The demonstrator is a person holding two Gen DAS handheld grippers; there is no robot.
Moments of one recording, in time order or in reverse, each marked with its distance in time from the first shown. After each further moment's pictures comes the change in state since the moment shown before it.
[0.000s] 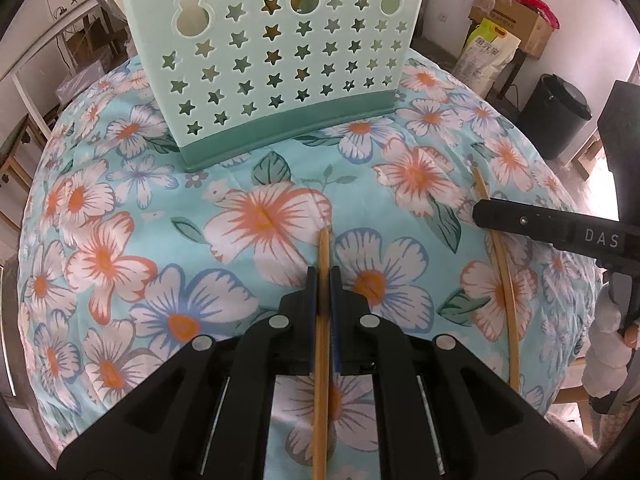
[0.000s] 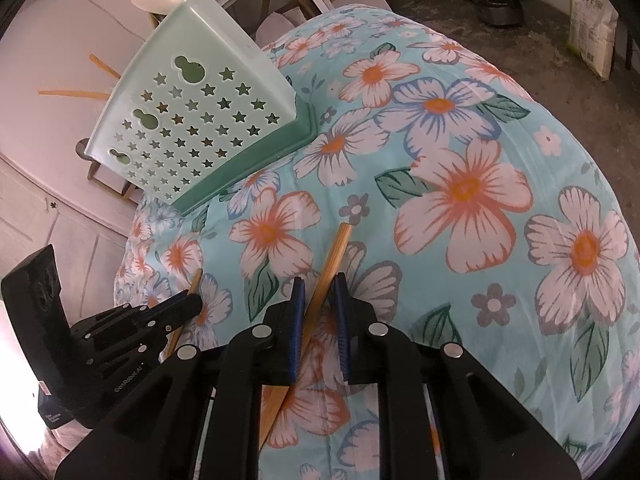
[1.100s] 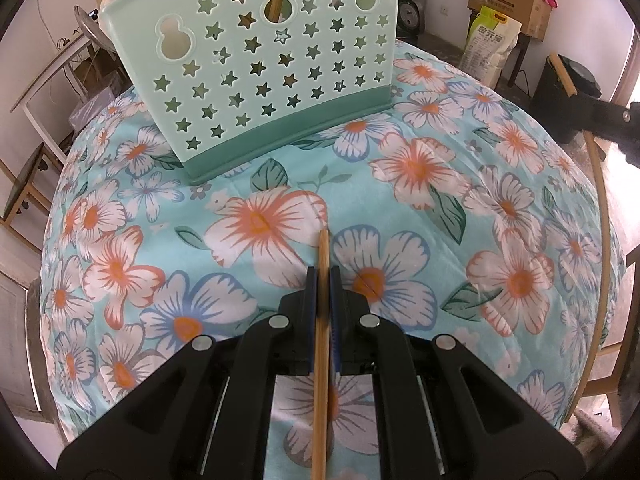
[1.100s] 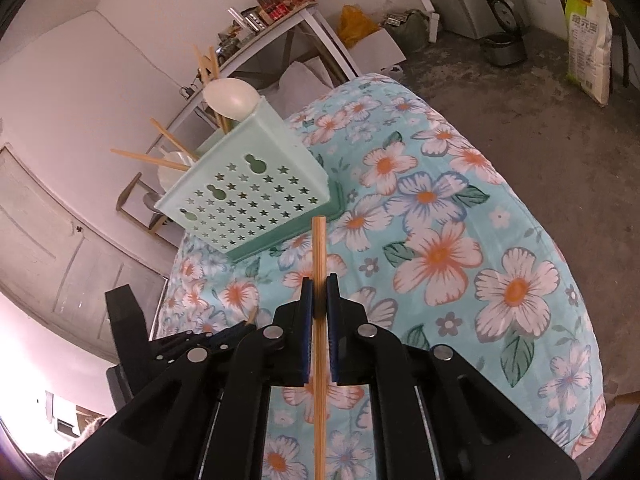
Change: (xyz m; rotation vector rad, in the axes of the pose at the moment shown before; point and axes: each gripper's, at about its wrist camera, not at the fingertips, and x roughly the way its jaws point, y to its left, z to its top) left arm 0.004 -0.016 -0.003 0.078 -0.033 0.100; right arm -0.082 0.009 0.011 -0.023 -0.171 0.082
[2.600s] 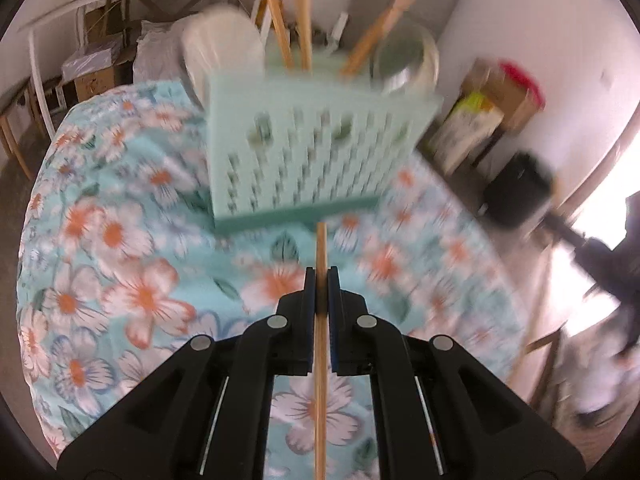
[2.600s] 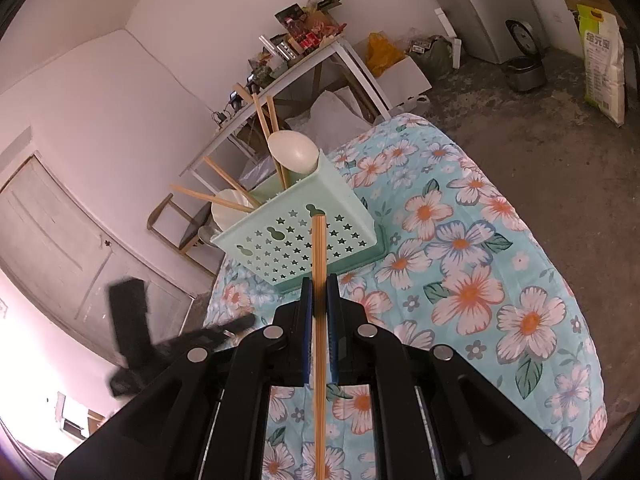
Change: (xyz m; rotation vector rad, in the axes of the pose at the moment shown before) left arm -0.062 0.086 0.039 -0.294 -0.141 -0.289; right arm -0.037 0.024 0.015 -0.017 -0.100 0.100
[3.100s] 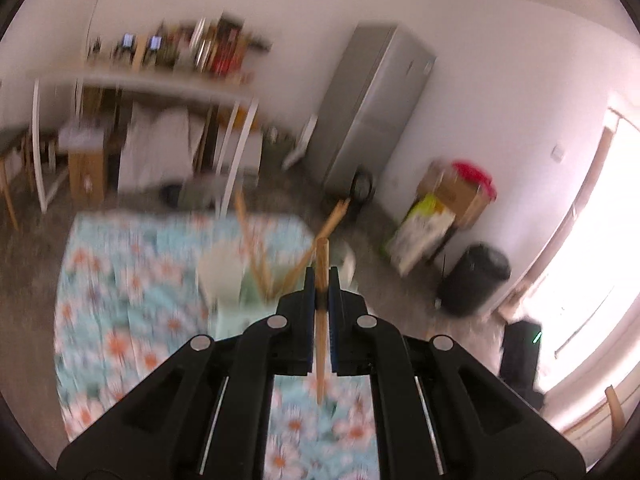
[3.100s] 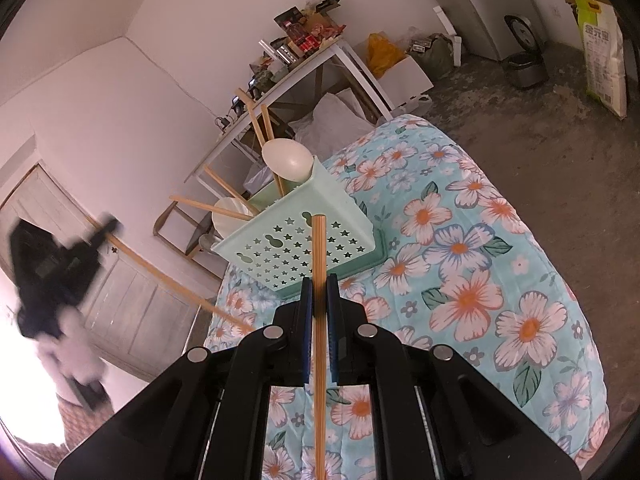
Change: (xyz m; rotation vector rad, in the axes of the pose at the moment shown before) left arm -0.145 -0.034 0.076 0.040 -0.403 -0.109; right arm 0.001 -0.010 0.005 0.025 -0.004 0.024
